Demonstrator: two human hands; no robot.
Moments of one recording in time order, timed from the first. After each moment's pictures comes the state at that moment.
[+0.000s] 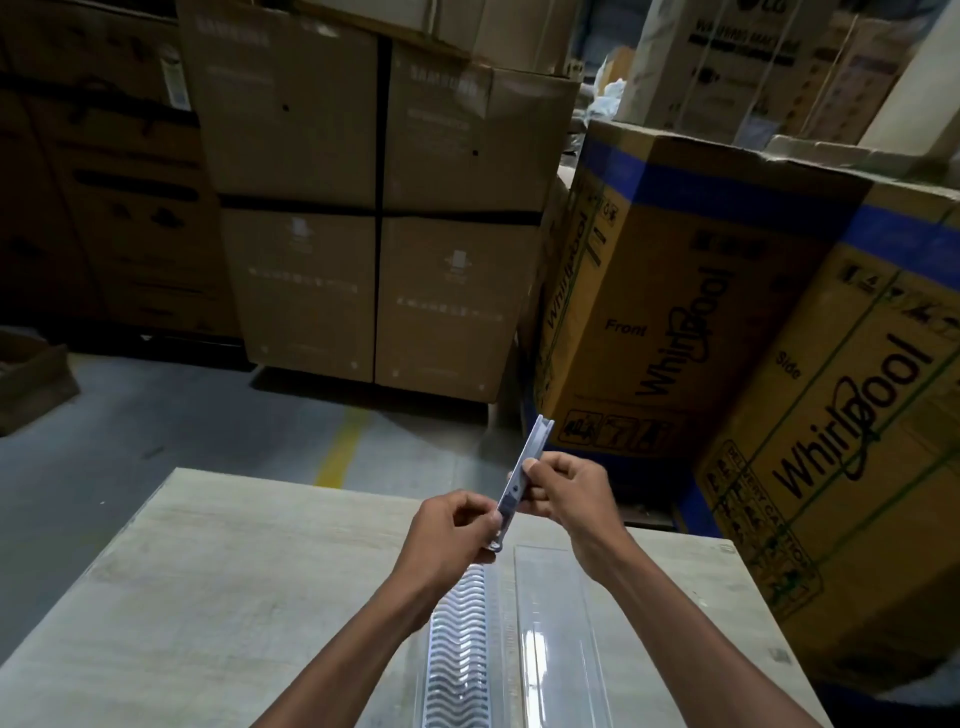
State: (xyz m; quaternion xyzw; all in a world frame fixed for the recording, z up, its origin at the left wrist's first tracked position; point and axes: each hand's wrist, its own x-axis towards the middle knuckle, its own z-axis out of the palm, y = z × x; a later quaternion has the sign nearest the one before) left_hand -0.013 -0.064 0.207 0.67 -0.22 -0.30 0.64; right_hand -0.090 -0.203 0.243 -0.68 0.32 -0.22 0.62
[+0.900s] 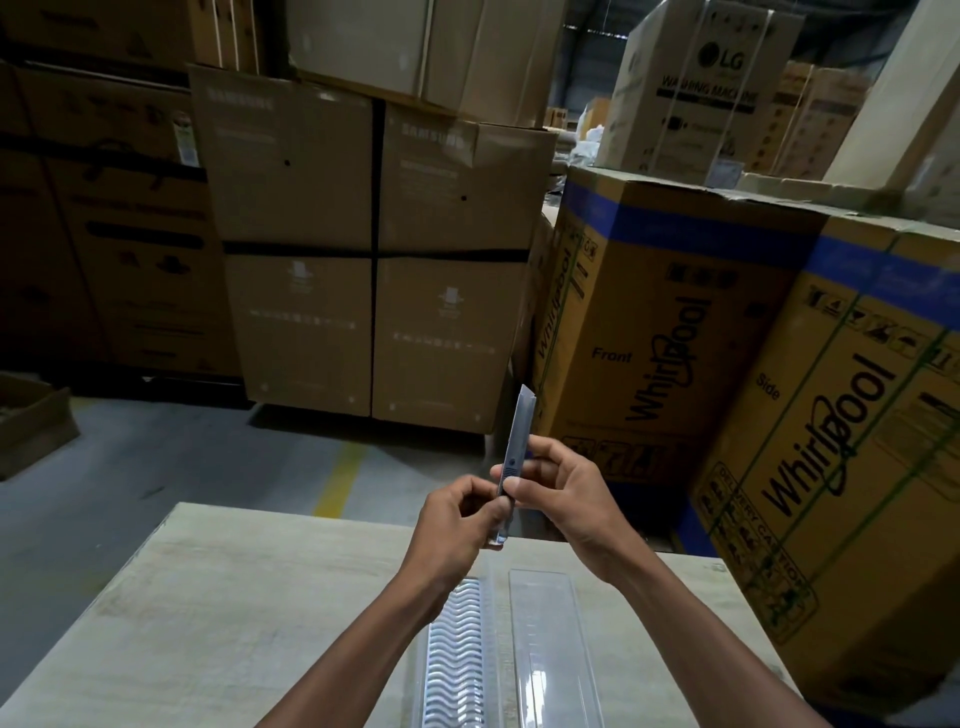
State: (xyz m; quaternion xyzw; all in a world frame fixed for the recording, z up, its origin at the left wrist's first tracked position) left_hand -0.030 -0.064 0.253 0.65 -0.27 -0.25 0.66; right_hand -0.119 -0.194 0.289 -0.75 0.17 -0.19 0.61
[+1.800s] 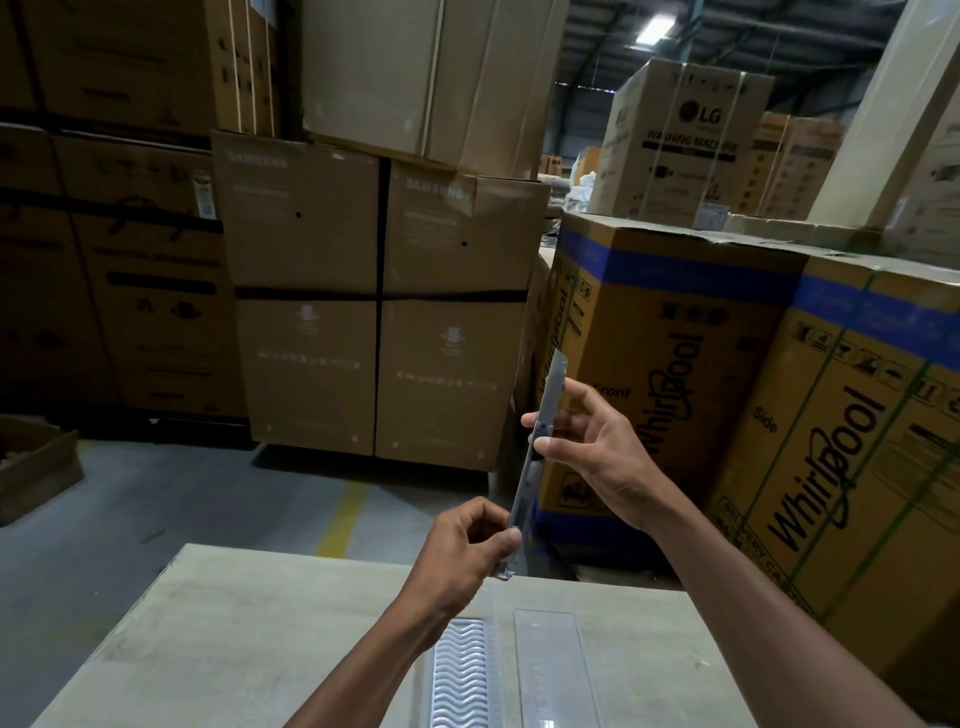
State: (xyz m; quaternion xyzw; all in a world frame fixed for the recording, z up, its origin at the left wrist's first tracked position) left_hand -0.034 -0.051 0.280 0.64 -0.34 -0.26 0.63; right_hand -0.117 -0.225 0.372 -0.77 0.11 -0.23 0.59
